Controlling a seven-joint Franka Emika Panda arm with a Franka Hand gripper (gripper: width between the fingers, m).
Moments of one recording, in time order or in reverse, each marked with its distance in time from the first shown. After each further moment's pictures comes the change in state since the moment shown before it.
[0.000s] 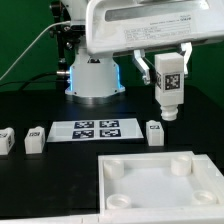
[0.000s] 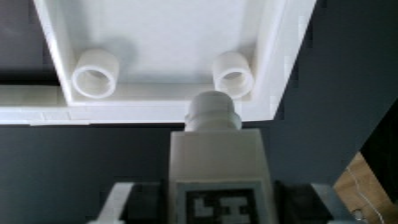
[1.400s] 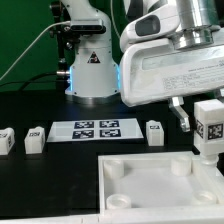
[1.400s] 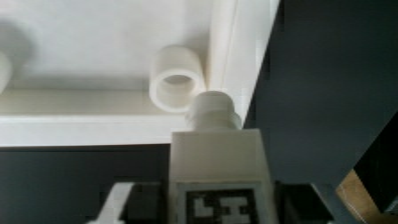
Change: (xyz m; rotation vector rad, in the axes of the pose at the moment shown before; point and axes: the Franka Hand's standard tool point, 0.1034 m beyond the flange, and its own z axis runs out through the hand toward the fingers) arm 0.013 -0.037 0.071 0.037 -0.006 -0.016
